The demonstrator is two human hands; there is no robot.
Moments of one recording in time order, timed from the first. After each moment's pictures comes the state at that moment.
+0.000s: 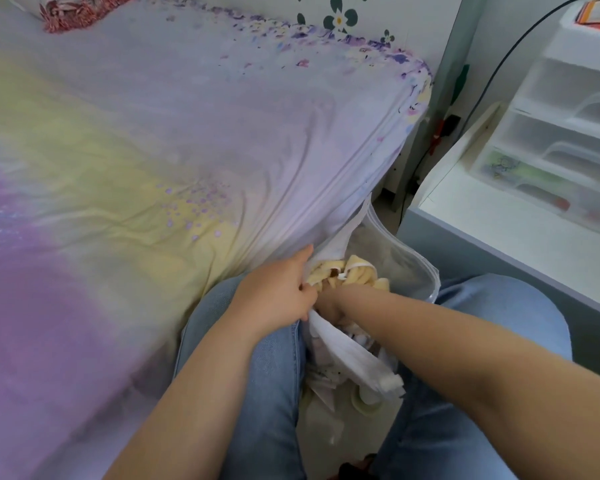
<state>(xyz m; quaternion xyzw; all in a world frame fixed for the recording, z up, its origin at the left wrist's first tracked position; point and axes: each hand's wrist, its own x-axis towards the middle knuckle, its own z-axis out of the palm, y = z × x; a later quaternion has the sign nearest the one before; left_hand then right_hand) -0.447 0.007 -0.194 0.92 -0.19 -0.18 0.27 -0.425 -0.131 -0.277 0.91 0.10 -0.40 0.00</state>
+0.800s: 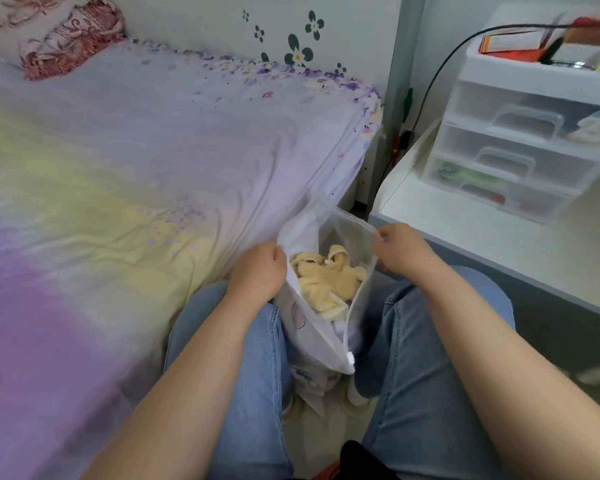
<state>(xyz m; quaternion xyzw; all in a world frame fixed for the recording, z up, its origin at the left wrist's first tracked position) -0.433 -0.023 -0.191 0.96 -0.11 -0.04 0.27 -0.474 -0.245 -0.185 0.92 -0.21 -0.04 -0.33</state>
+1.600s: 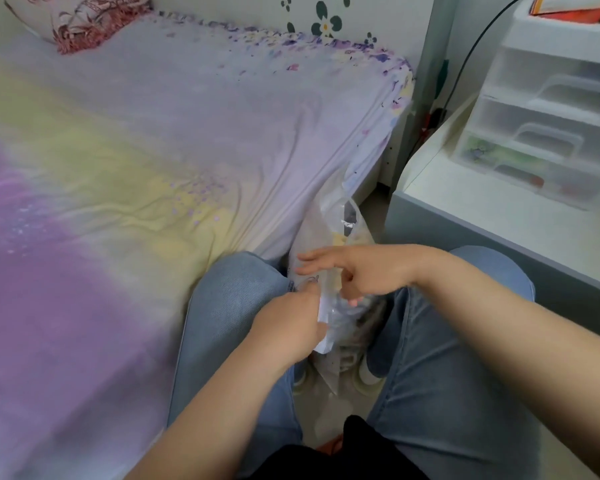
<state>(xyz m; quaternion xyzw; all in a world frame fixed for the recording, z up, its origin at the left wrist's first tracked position) -0.528 -0.012 -0.201 0.96 -0.21 -0.18 0.08 -0.491 -0.183 -0.171 0.87 0.20 -0.33 -0.30</state>
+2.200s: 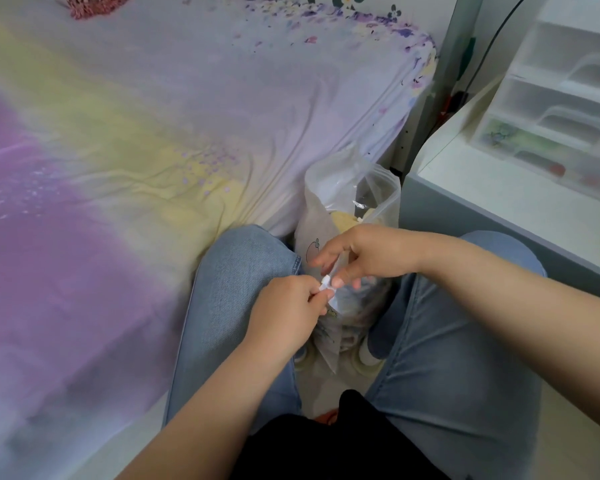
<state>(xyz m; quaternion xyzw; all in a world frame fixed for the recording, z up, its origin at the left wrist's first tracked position) -0.552 0.002 -0.214 0.94 -0.11 -0.09 0.30 -0.498 -0.176 -0.181 0.87 0.20 -0.29 -0.34</state>
